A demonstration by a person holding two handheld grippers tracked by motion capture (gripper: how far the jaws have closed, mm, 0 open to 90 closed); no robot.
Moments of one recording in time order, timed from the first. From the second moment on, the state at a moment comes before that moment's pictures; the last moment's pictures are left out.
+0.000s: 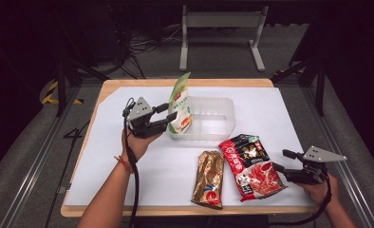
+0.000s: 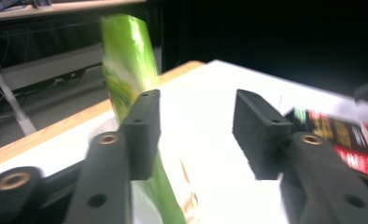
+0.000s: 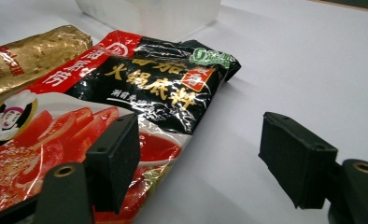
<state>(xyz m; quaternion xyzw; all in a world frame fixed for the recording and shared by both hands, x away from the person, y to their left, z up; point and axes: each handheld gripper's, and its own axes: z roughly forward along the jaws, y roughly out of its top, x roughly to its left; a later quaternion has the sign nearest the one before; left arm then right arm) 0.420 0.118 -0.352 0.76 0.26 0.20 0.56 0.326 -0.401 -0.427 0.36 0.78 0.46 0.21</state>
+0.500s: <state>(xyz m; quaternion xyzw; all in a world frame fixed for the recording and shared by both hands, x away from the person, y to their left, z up) 0.378 0.123 -0.385 0.84 0.22 0.19 0.46 0.327 -0.396 -0.427 0.36 0.79 0.45 0.23</state>
